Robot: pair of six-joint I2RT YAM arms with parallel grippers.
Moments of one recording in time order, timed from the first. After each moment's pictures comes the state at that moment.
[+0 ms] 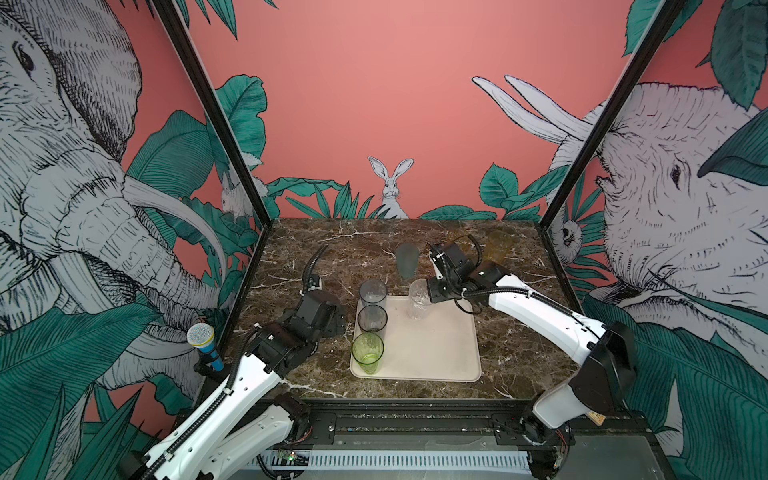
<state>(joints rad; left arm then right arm) -0.63 0.82 0.85 -0.90 -0.48 -0.48 0.73 1.56 1.36 -0.78 0.14 0.38</state>
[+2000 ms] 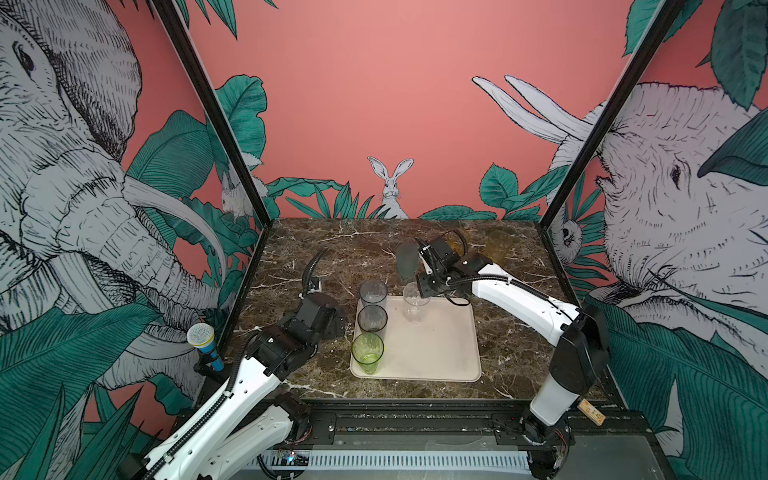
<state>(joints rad) -0.63 0.79 0.82 -0.89 -0.48 -0.48 0.73 1.70 1.51 -0.84 0.13 0.36</state>
